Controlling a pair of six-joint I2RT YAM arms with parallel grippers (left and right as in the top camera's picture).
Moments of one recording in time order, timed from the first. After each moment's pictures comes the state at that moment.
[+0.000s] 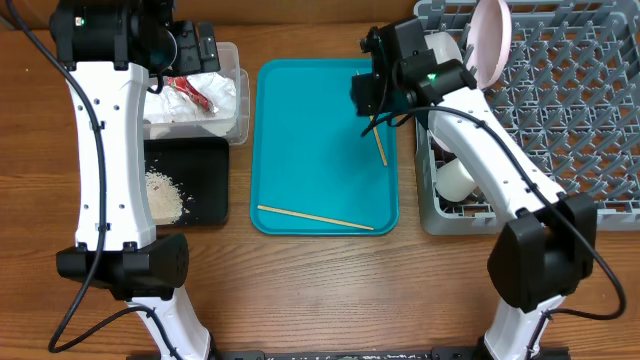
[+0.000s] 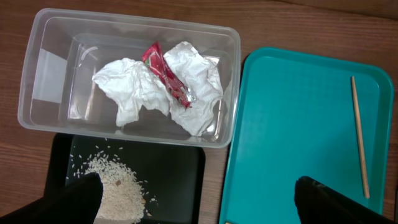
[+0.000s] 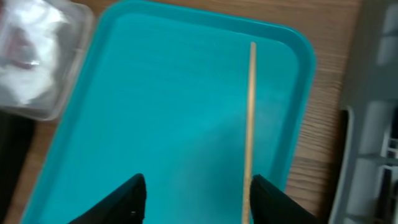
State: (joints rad) left arm -0.02 2.00 2.46 -1.49 -0.05 -0.19; right arm 0.38 1.97 1.75 -0.75 -0.09 0.17
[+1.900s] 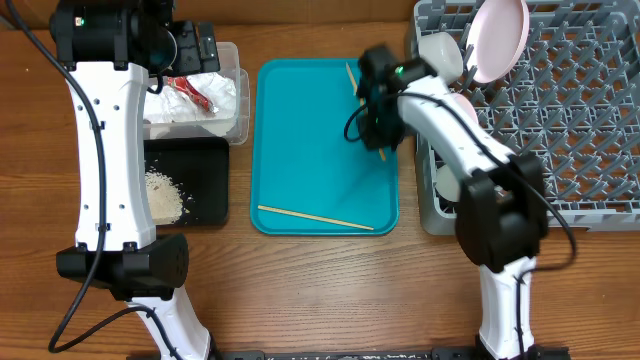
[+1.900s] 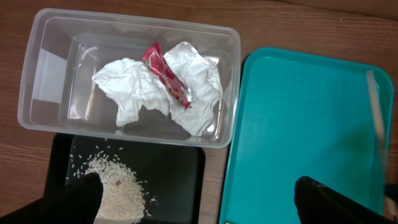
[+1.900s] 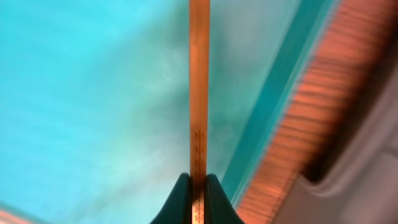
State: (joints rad) left arm -0.02 2.00 2.46 -1.49 -0.05 -0.19; right arm 0.39 2.18 1.96 -1.18 -0.03 0.10
